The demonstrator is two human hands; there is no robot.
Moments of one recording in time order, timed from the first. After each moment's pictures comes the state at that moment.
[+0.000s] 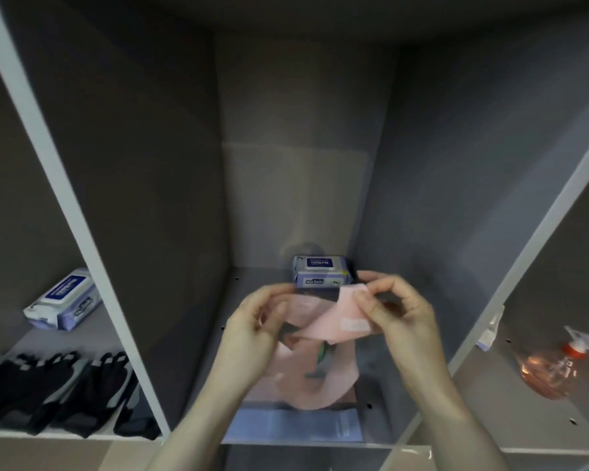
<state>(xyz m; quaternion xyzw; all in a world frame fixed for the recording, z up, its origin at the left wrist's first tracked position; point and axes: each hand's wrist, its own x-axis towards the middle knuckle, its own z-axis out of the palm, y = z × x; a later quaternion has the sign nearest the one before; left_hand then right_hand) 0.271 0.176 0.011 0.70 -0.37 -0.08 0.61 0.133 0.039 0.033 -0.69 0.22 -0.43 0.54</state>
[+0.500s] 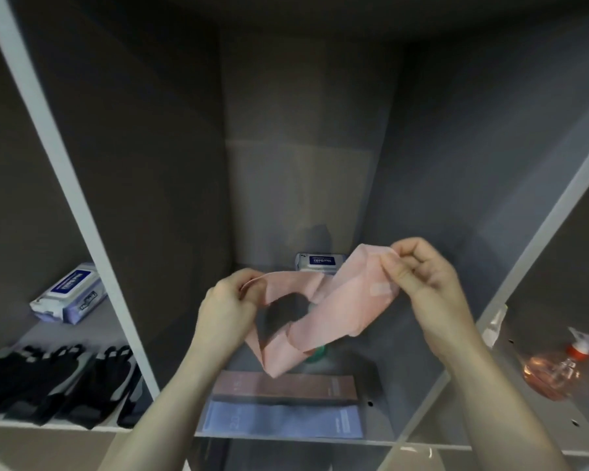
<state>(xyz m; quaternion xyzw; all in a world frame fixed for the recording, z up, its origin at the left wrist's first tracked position) 0.306 0.179 0.025 0.82 -0.32 -0.04 0.48 0.130 0.014 0.069 -0.71 0.14 -0.43 0.54</state>
